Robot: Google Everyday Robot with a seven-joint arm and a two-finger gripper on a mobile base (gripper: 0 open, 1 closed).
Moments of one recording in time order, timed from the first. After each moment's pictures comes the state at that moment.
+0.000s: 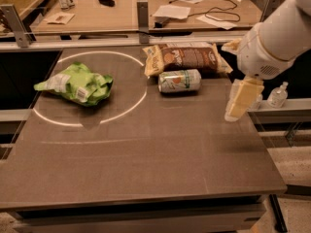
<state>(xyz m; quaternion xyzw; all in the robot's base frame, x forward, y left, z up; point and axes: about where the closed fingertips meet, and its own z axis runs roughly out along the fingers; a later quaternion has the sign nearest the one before) 0.531 -0.185 0.929 -0.66 0.70 -0.06 0.25</state>
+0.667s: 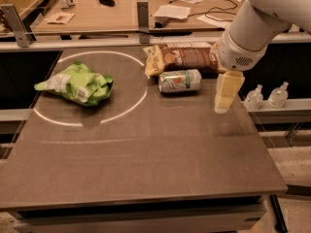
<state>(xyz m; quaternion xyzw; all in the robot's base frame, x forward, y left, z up) 0.573 -0.174 0.905 -0.67 0.72 -0.07 0.18</state>
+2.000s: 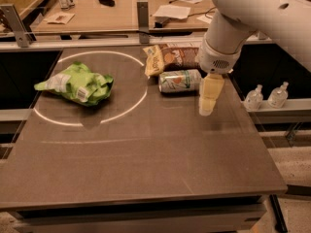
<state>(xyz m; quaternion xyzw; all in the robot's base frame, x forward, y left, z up) 0.590 -0.142 0.872 -0.68 0.72 -0.04 0.13</state>
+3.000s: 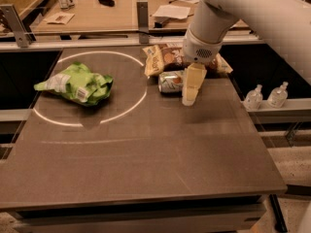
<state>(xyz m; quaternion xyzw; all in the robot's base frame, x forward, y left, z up) 0.615 -0.101 0.879 -0.69 0.71 0.00 0.14</state>
